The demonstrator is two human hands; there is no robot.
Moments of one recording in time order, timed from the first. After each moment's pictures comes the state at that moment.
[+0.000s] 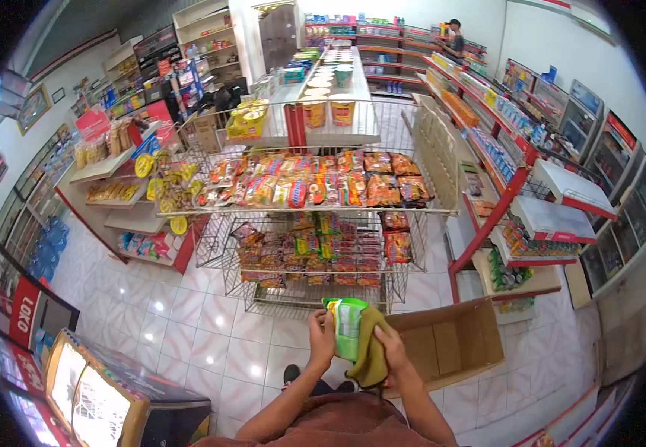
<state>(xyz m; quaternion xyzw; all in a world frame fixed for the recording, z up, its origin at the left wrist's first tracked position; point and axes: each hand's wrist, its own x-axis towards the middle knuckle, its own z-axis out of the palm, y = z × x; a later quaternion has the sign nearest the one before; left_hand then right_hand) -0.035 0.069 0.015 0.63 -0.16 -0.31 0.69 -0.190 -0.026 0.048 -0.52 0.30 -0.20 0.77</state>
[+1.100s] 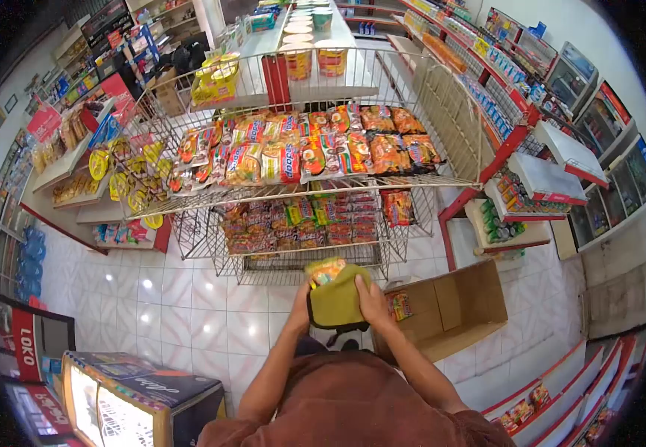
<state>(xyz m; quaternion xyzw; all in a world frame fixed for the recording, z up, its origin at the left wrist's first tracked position) 0.090 0.067 0.002 0.48 -0.14 -0.53 0.68 -0.066 -0.042 0.035 -0.65 0.48 -0.04 0.59</state>
